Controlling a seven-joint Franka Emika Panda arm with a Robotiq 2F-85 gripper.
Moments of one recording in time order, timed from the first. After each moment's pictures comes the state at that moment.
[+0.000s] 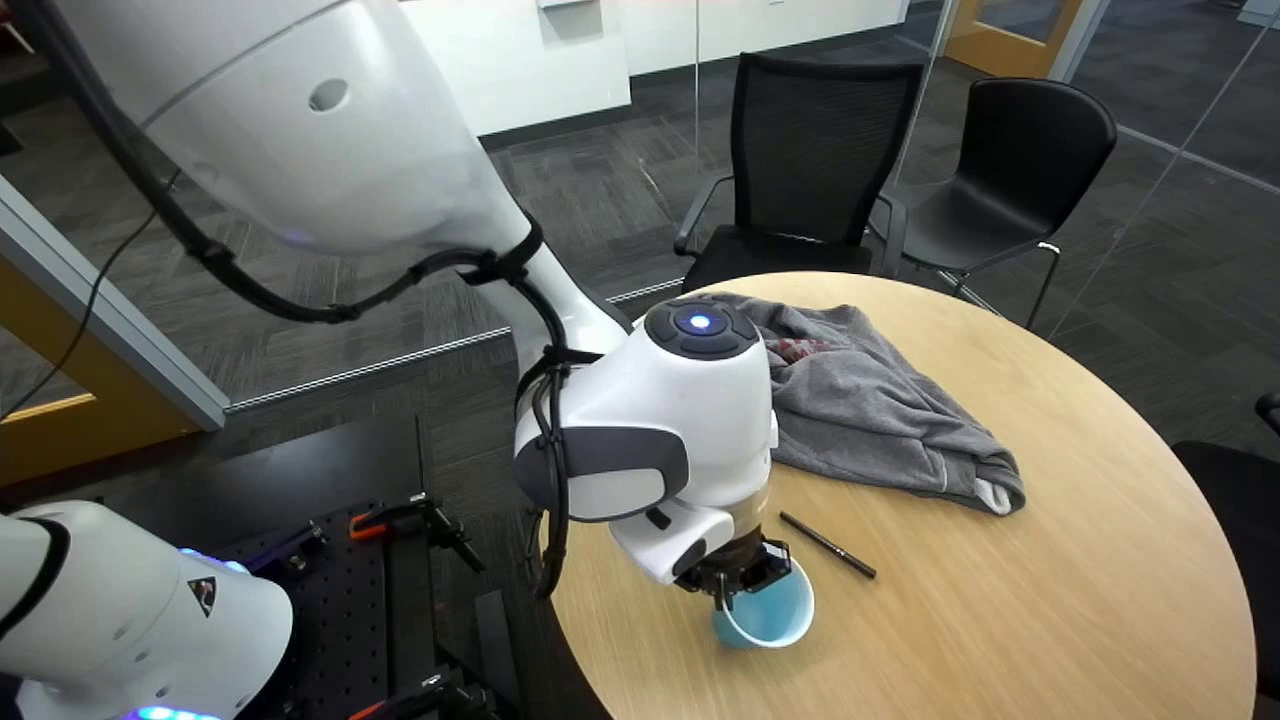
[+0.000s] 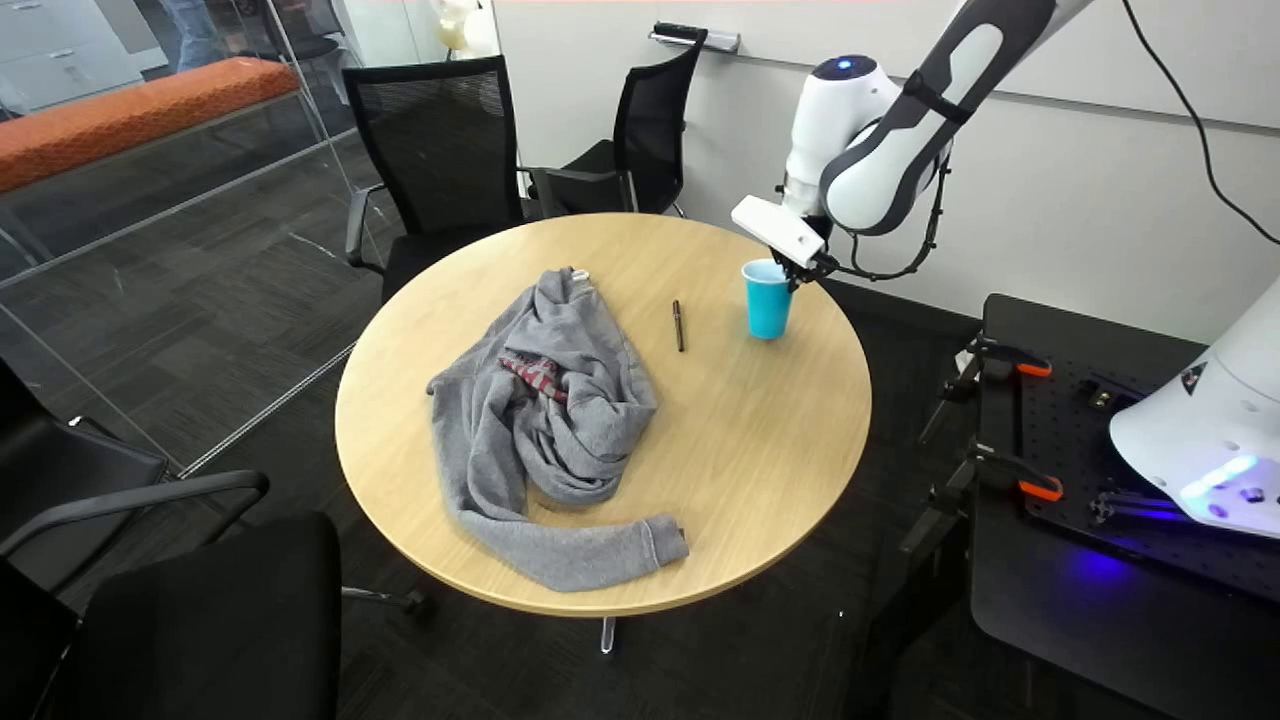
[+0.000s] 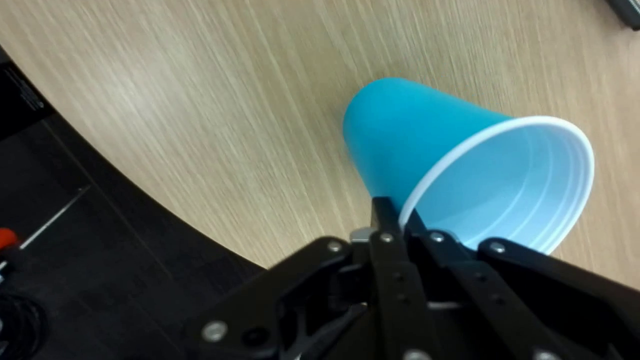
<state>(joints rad) 0.18 0.45 -0.40 -2.38 0.05 2.86 1.79</state>
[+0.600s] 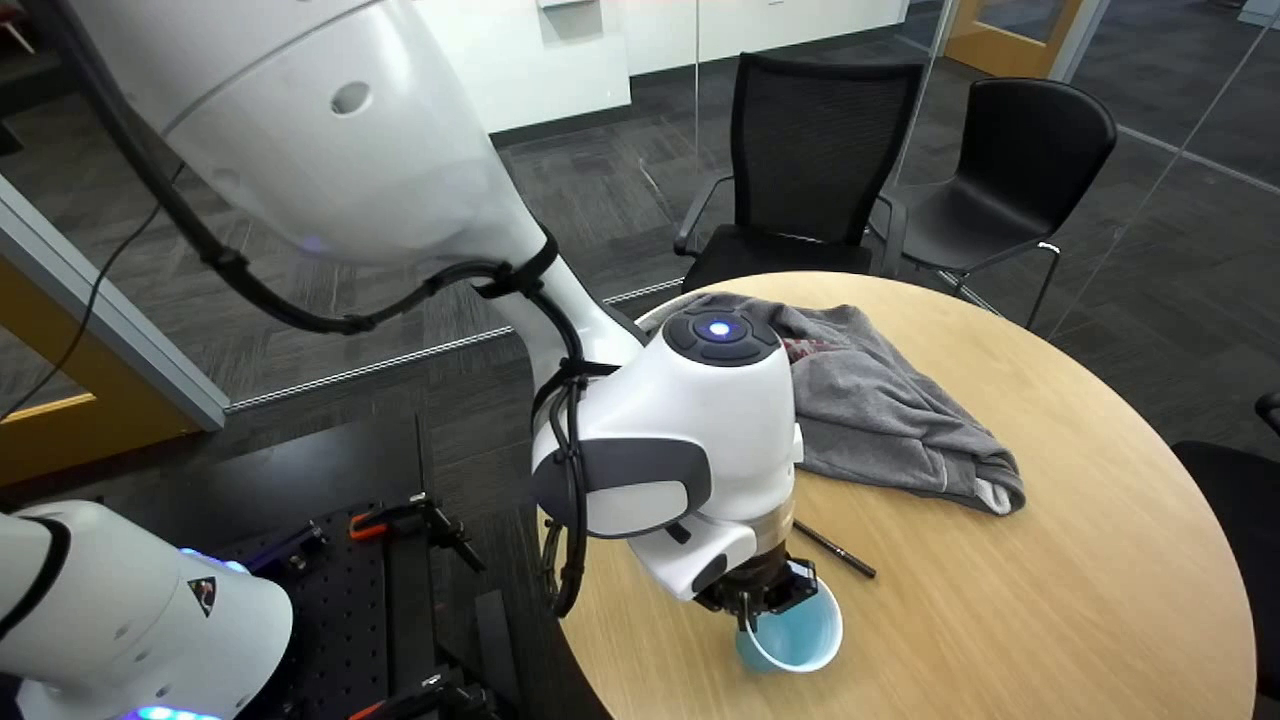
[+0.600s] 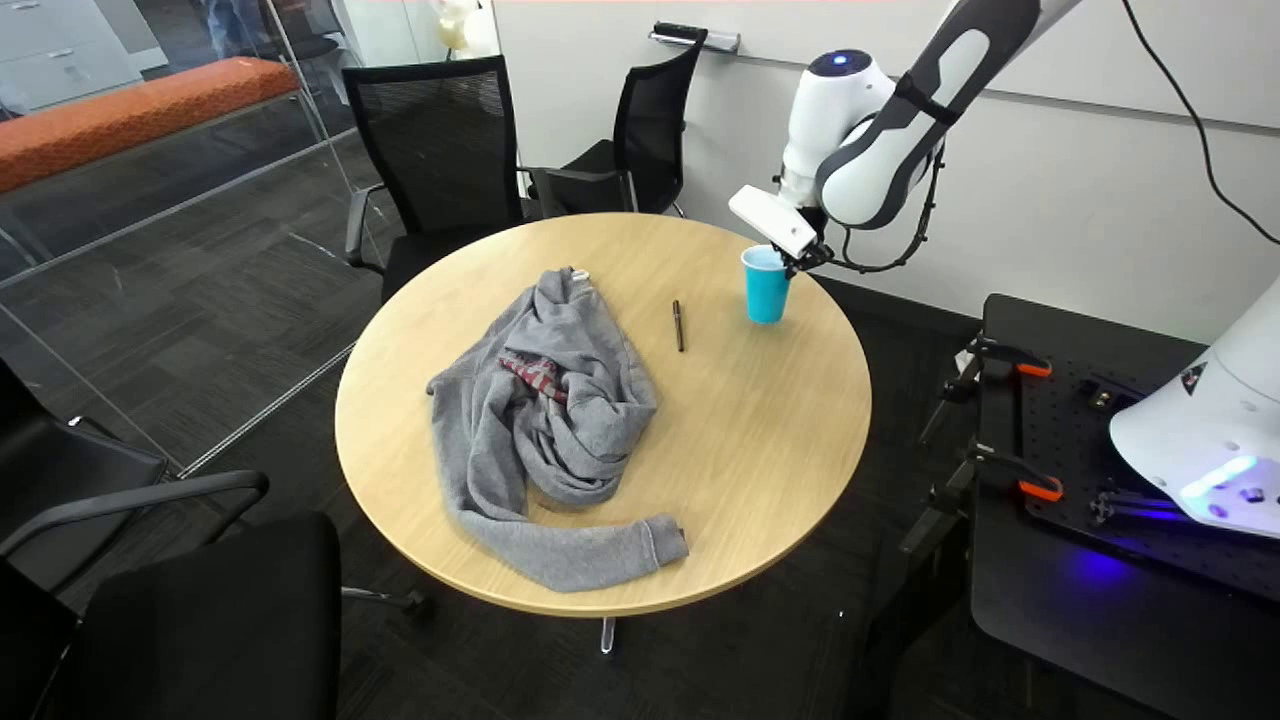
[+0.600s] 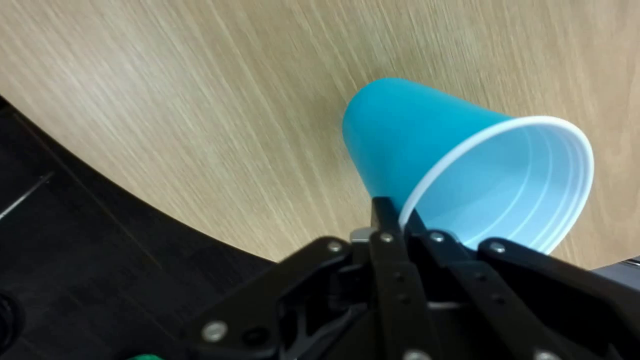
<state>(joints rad) 0.19 0.48 -0.45 -2.34 0.01 2.86 1.83</state>
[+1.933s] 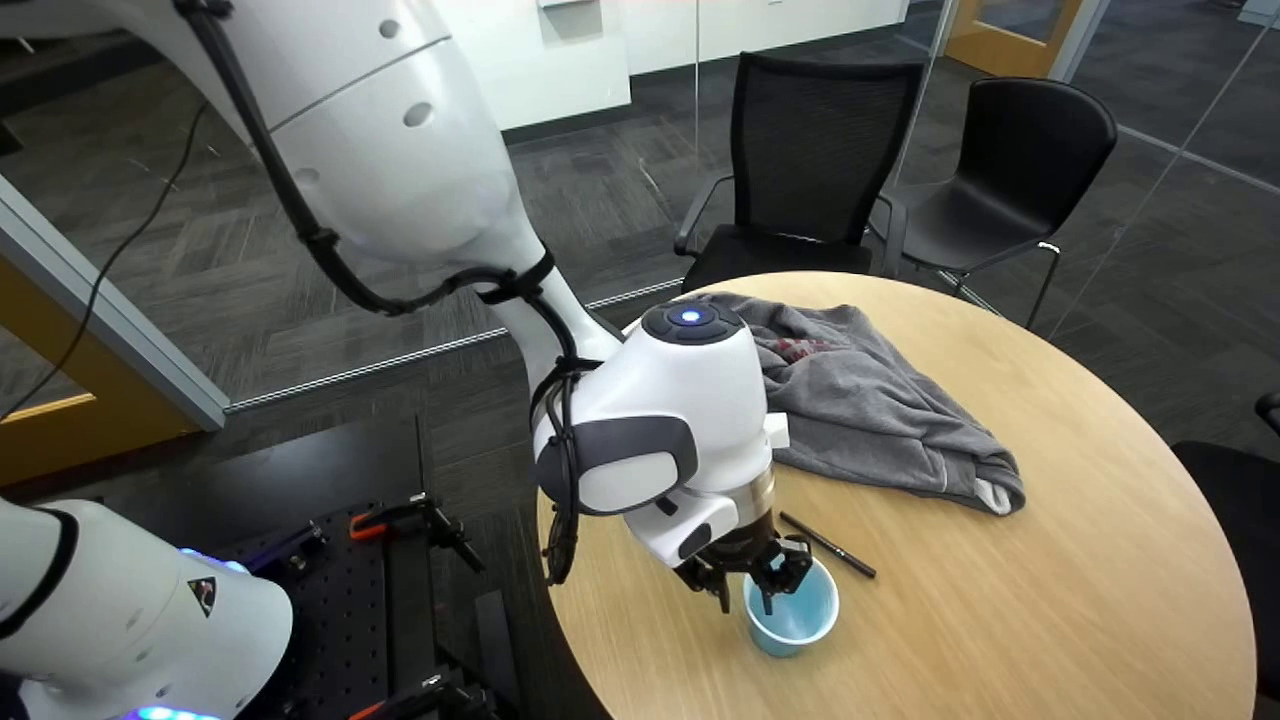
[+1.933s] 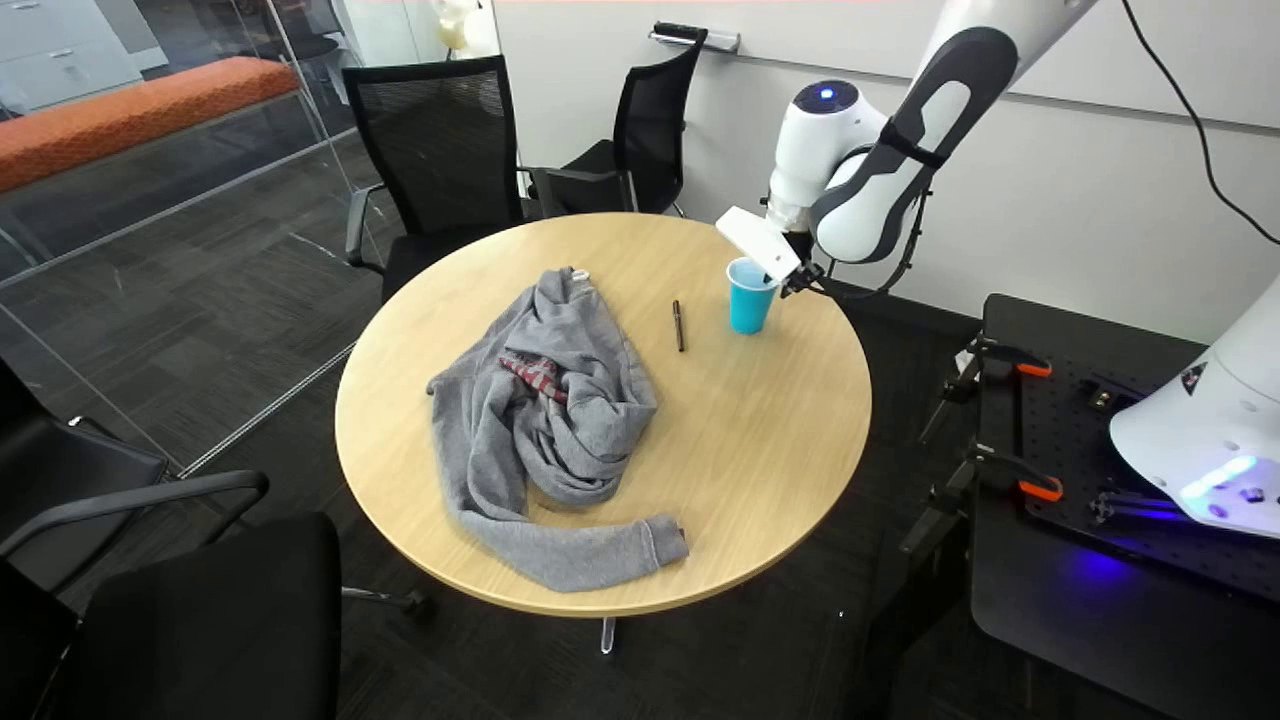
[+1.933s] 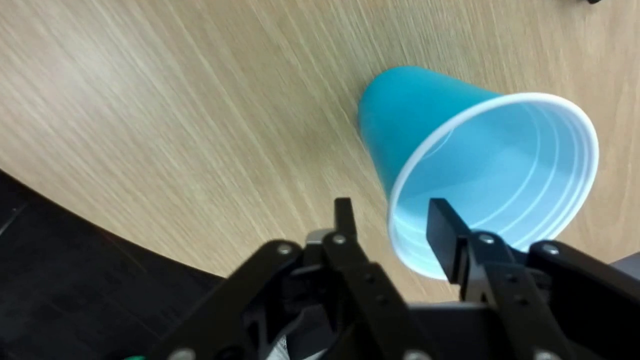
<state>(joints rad) 0.34 0.57 -0.53 -2.34 0.02 2.95 1.95</state>
